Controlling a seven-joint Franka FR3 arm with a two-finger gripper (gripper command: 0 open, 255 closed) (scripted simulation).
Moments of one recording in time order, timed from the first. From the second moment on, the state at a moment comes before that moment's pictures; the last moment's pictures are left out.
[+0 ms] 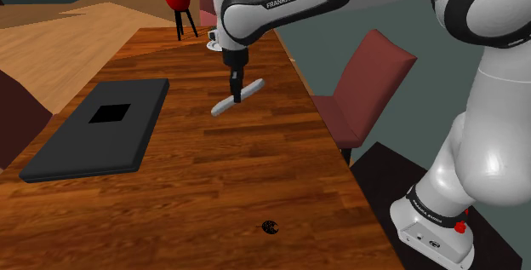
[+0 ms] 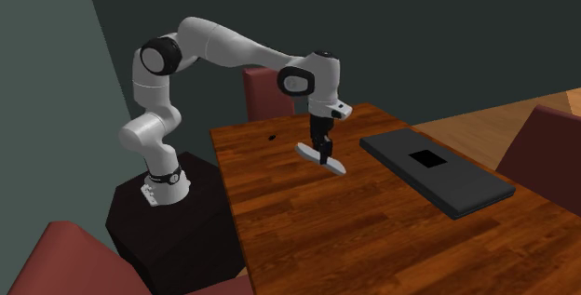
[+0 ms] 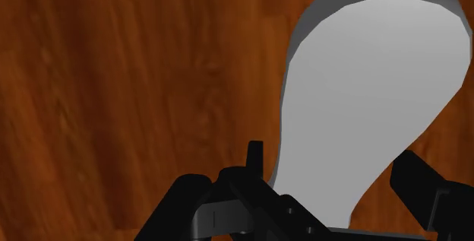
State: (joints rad) arm 0.33 0.27 0.07 -1.66 -0.02 1.94 -0.44
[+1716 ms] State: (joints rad) arm 0.68 0.85 0.15 -0.80 -0.12 1.65 -0.06
